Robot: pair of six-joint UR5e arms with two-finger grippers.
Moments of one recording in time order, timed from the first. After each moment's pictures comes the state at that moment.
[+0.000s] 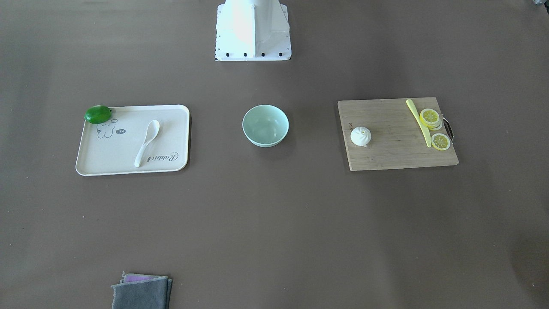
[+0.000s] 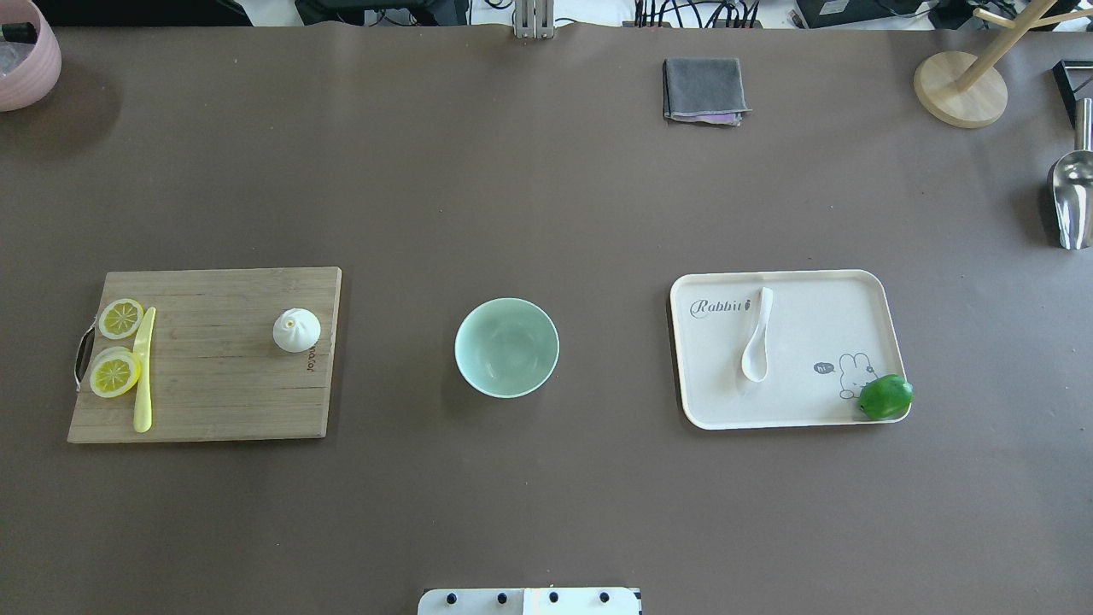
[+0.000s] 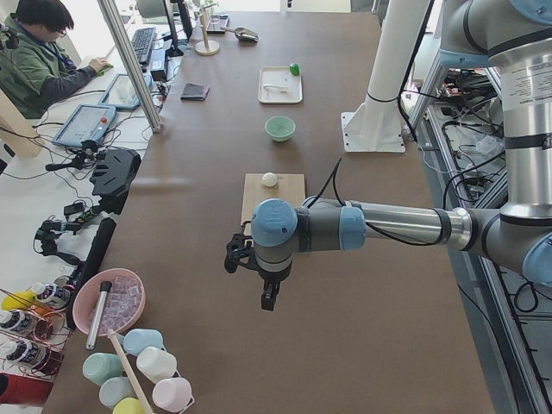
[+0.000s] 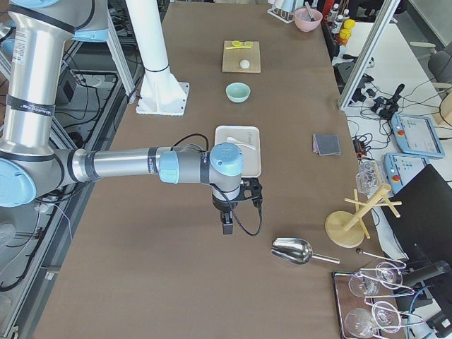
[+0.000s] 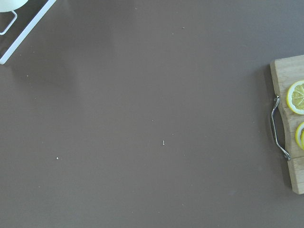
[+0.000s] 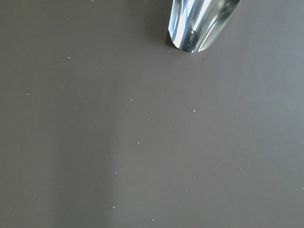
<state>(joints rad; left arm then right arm) -1.66 -1.37 -1.86 -1.44 -2.39 0.28 1.53 -1.81 1.92 -1.65 2.29 -0.12</state>
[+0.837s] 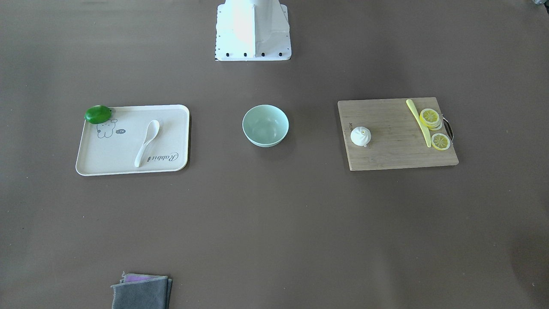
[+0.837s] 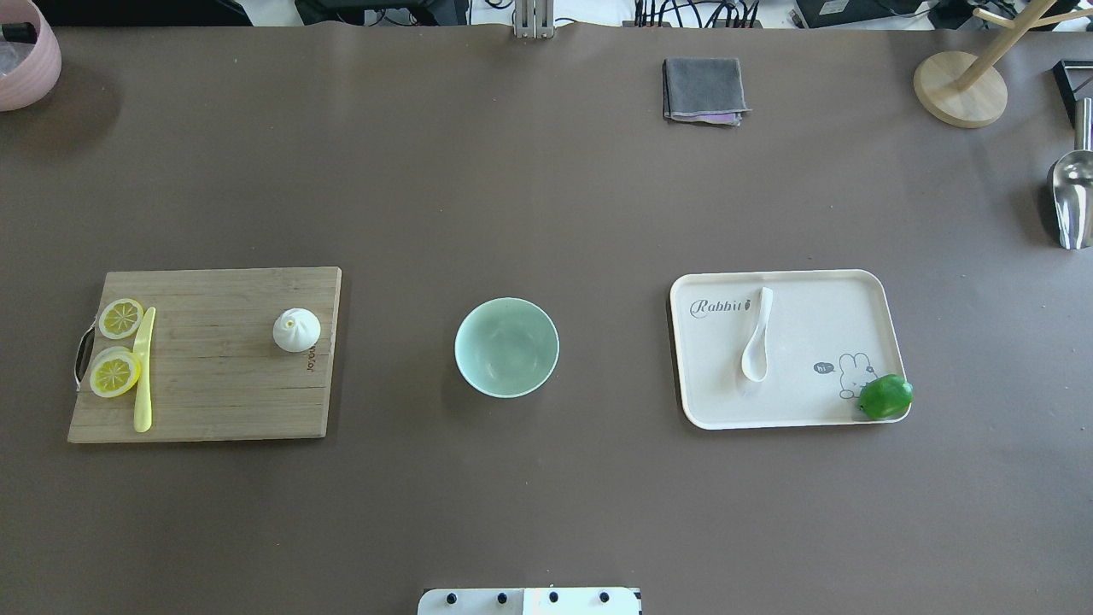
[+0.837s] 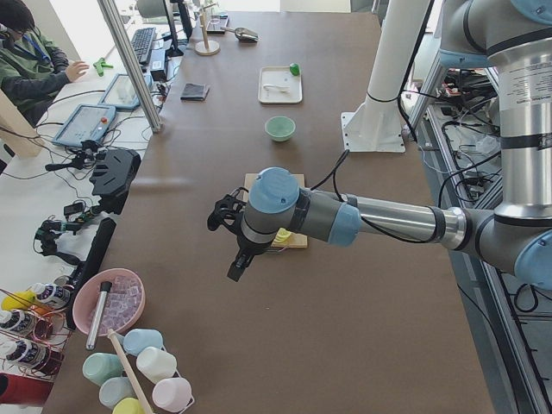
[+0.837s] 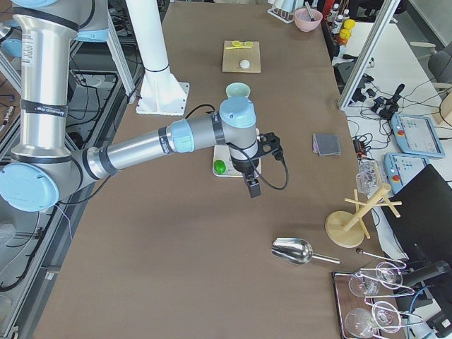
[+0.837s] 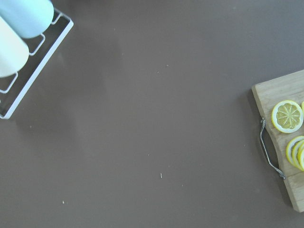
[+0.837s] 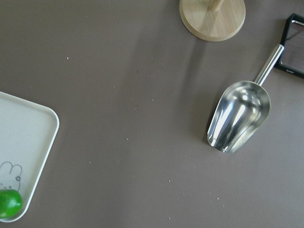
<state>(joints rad) -1.66 -1.42 -1.86 -1.81 -2.40 0.23 1.53 -1.65 2.04 -1.65 2.32 -0.12</state>
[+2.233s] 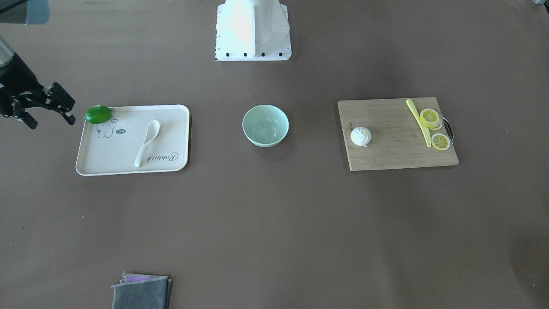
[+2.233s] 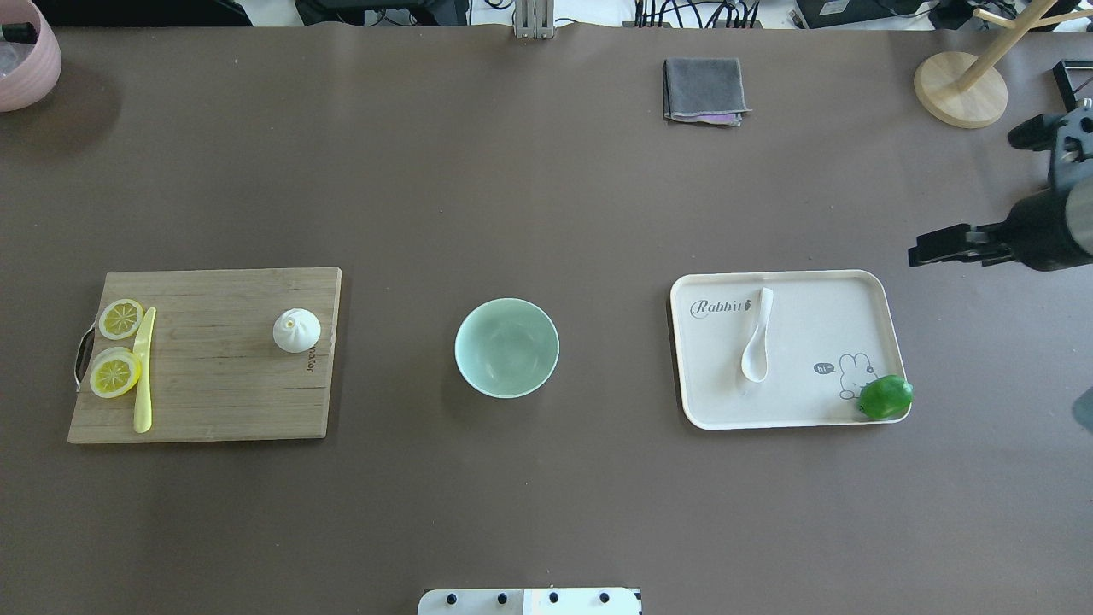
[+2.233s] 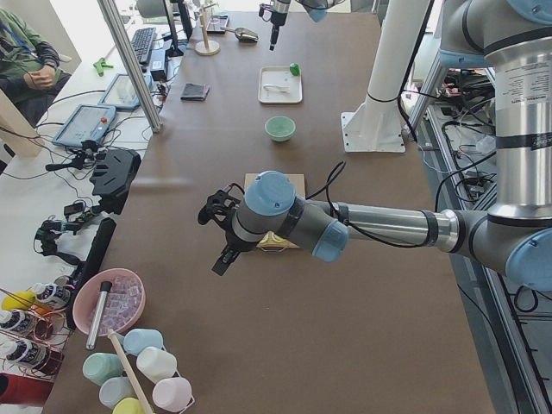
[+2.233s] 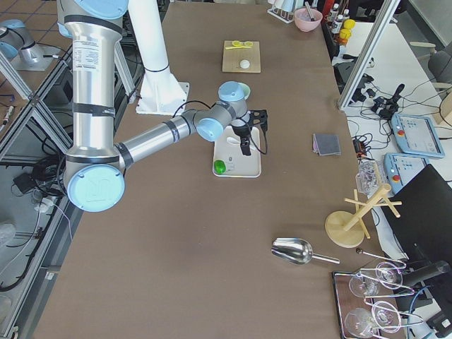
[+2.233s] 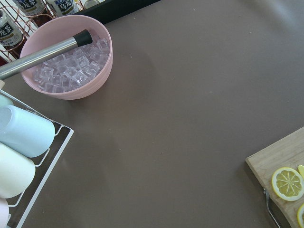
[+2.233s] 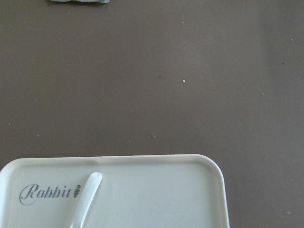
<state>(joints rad) -1.64 -1.43 -1.79 -2.00 -2.40 0.13 0.80 -1.59 2.01 -1.16 1.89 1.04</state>
